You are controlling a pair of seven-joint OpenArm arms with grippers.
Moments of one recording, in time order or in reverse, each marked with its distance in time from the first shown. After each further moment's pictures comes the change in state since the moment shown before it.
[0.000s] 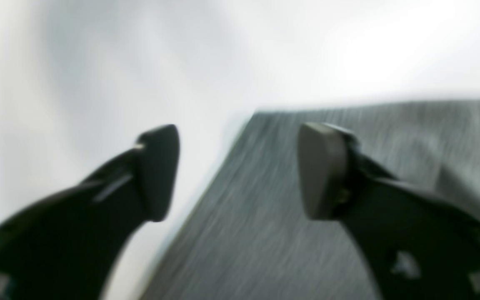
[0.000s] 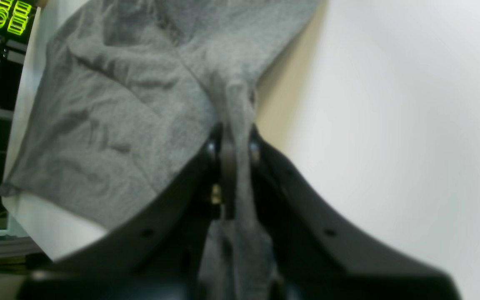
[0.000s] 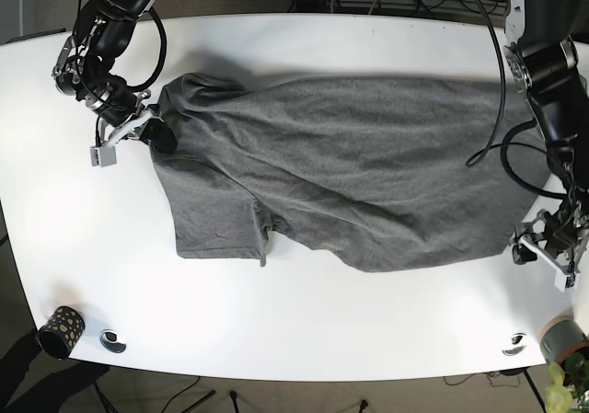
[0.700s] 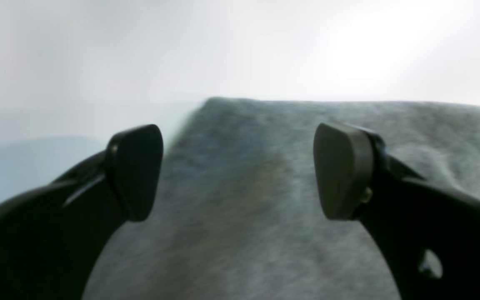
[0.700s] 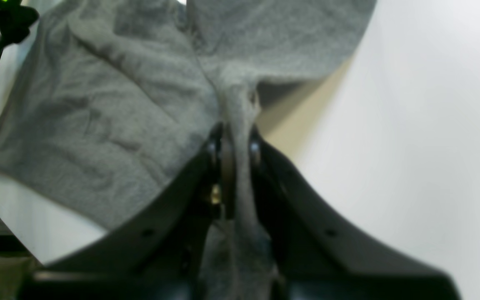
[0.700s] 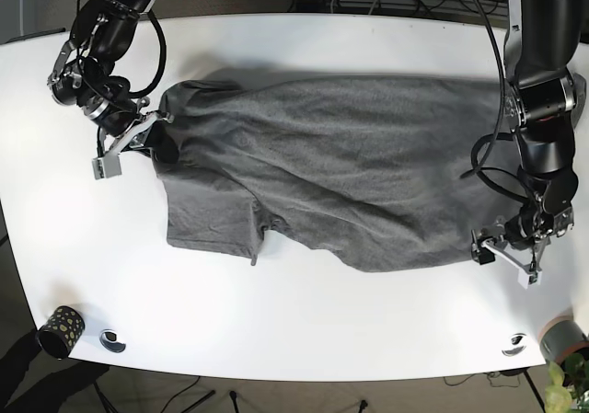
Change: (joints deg) left arm -8.5 3.1 8.0 -24.9 0.2 3.9 -12.9; right arm -0.3 -0.1 -3.0 8.5 -2.2 0.1 -0.3
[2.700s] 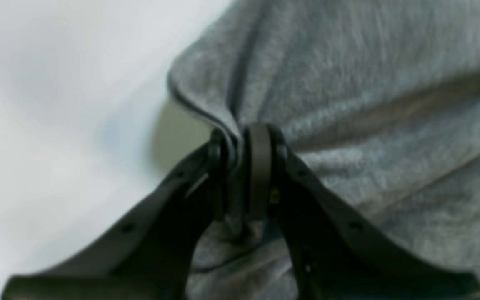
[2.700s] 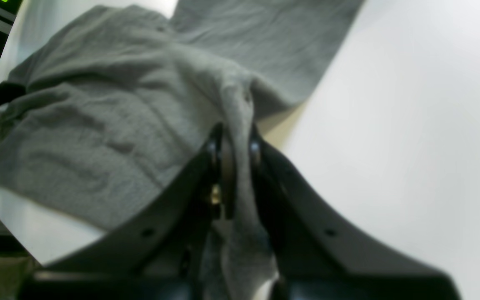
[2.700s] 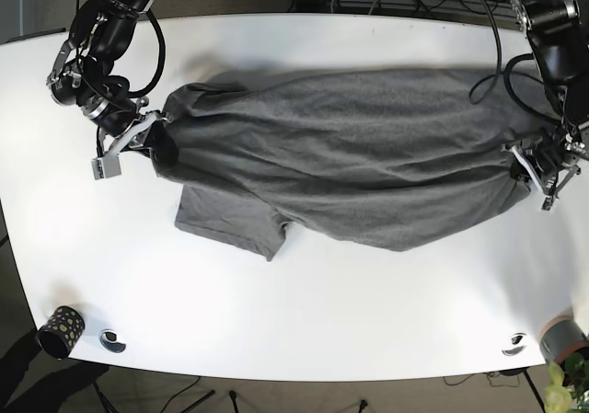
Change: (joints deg) left arm 31.9 -6.2 -8.9 34.2 2.5 -21.0 9.9; right arm -0.1 0.1 0.0 0.2 0.2 0.0 0.2
